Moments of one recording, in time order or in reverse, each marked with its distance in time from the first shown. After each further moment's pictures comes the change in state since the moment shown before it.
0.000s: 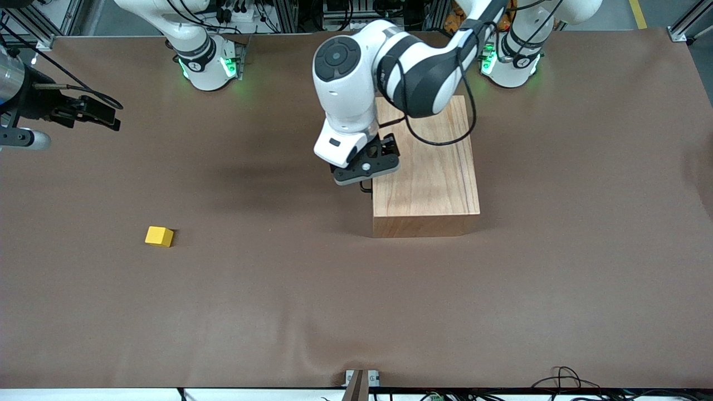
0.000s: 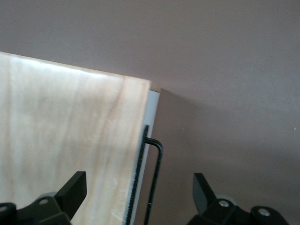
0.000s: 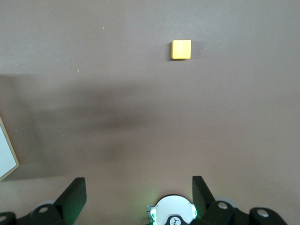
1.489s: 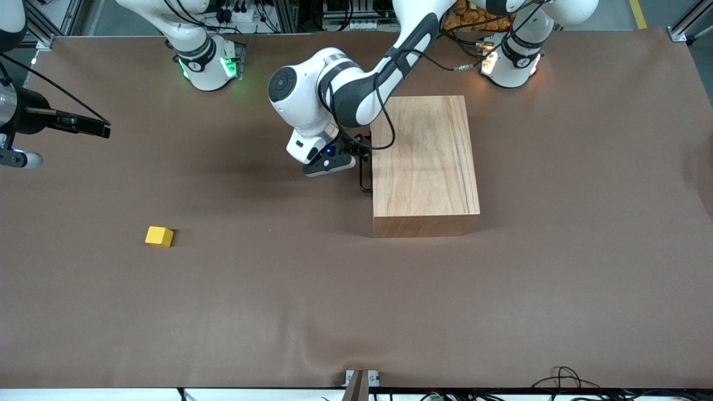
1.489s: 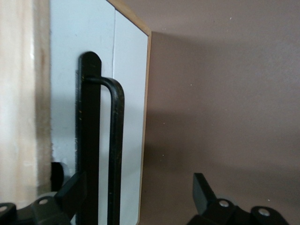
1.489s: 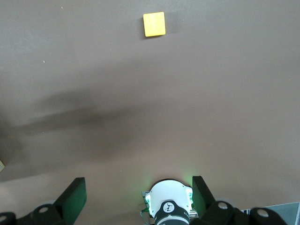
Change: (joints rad) left arm -0.194 0.206 0.090 0.016 0.001 -0.037 -0.014; right arm -0.077 0.042 -0.014 -0.047 -0.014 -0.028 0.004
